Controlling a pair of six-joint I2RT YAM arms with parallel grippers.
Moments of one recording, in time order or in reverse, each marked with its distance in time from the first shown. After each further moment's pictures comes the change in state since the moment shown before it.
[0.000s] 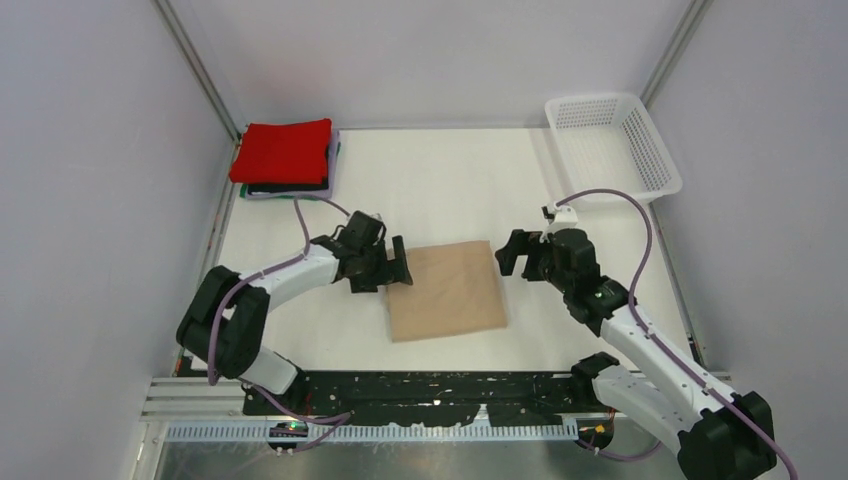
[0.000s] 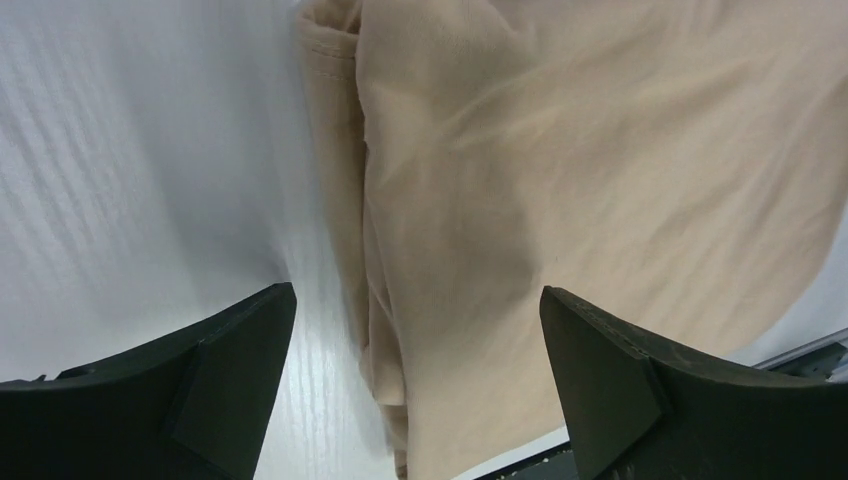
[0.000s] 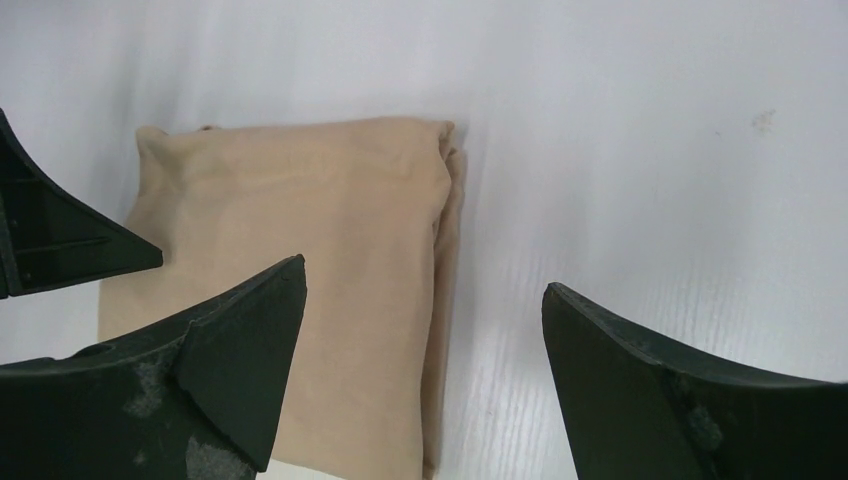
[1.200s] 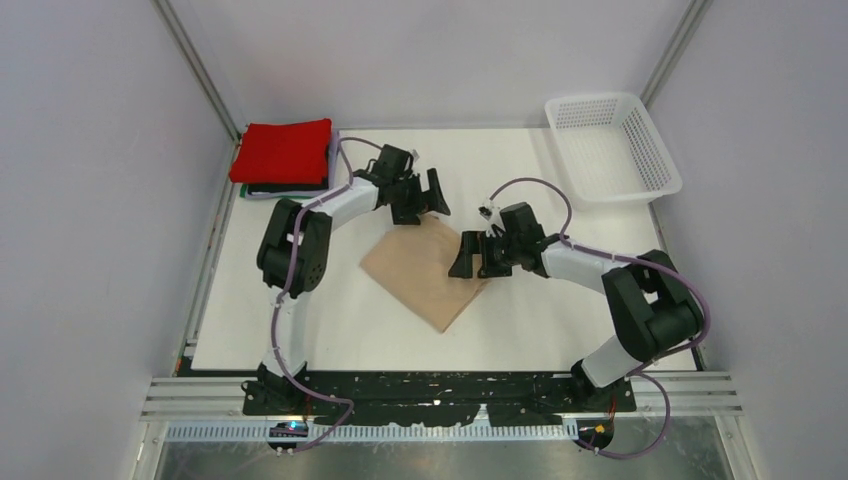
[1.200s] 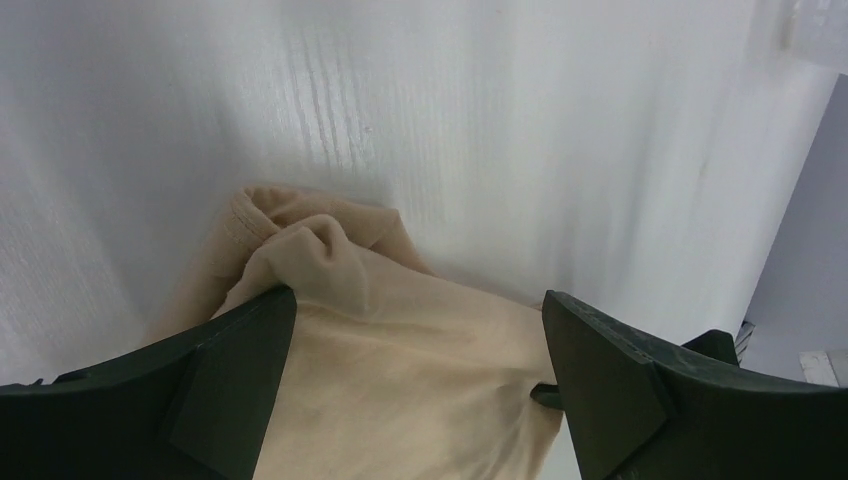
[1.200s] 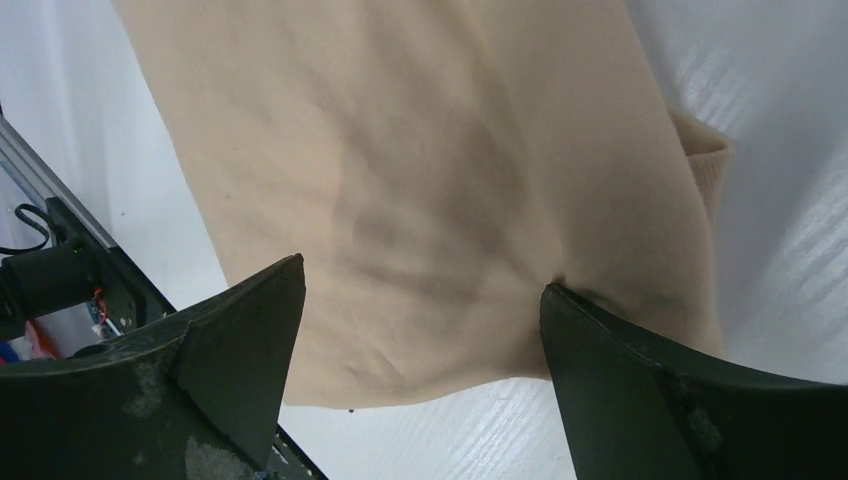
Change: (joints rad) left arm 0.079 0.632 0.747 0.039 0.226 0.068; right arm 0.021 0.661 0.197 0.109 -0.485 0.006
